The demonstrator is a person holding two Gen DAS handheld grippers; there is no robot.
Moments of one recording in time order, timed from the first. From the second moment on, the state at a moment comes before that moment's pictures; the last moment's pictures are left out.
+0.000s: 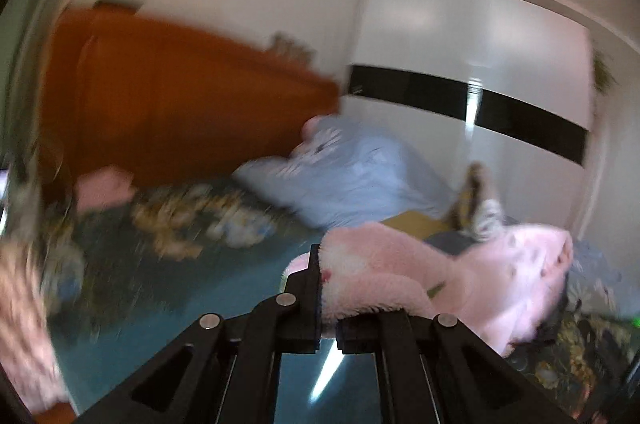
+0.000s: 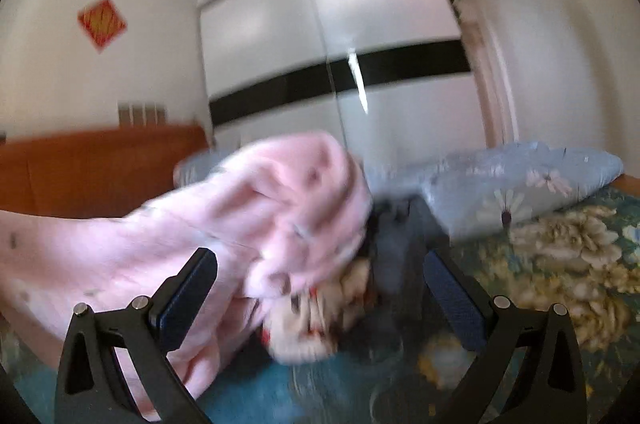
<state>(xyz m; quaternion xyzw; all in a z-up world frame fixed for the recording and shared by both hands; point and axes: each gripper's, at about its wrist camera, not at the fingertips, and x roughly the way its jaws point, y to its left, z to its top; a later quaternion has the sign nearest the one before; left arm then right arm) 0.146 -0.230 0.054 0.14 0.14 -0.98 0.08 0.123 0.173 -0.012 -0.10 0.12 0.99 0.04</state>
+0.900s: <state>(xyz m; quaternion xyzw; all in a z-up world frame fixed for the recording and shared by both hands) 0.143 -0.400 -0.125 0.22 0.31 -0.91 0.15 0.135 0.100 -0.089 -0.34 -0.01 0.94 0.07</state>
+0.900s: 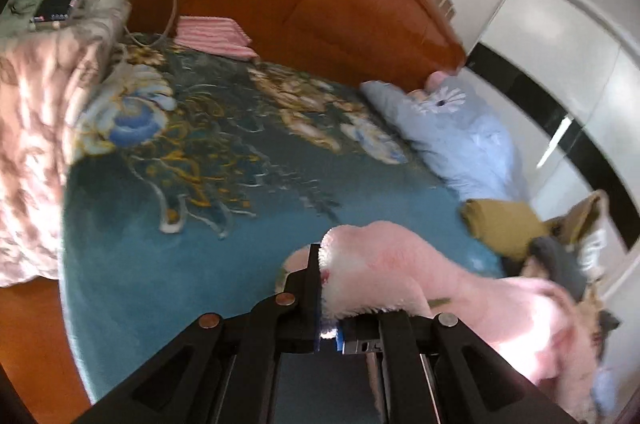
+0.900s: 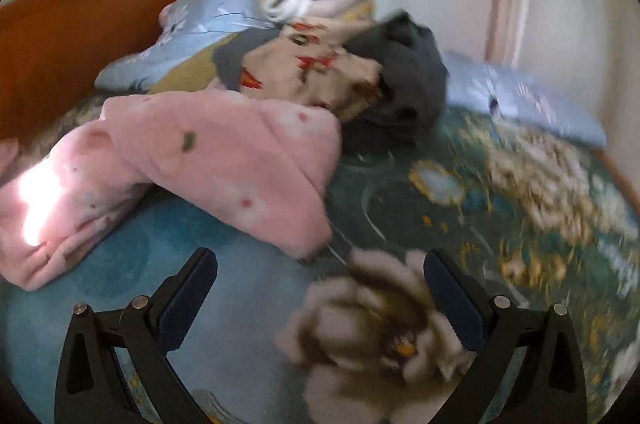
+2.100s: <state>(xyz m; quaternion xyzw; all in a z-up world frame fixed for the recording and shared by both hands) 0.168 -0.300 -0.076 0.19 0.22 -0.95 -0.10 0.122 0.119 0.028 -0.05 -0.24 0.88 0.42</state>
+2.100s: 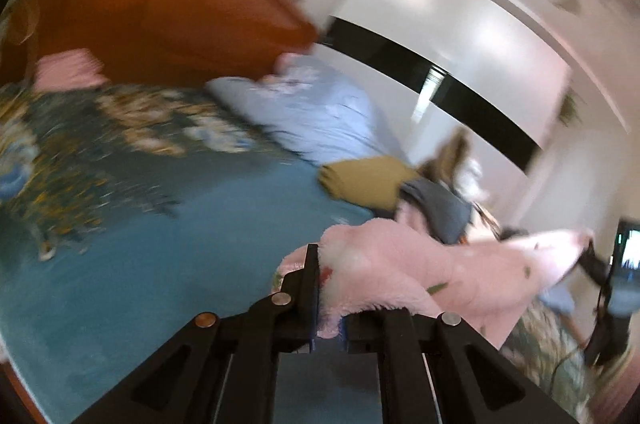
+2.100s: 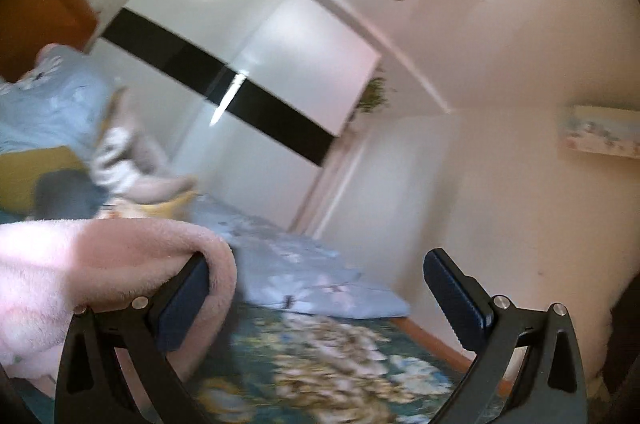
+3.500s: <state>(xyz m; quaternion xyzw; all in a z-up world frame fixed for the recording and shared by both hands) 0.132 -0.274 -0.180 0.40 0.51 -0.71 -0.27 0.214 0.211 -0.042 -0.35 -0.10 0.90 0.25</state>
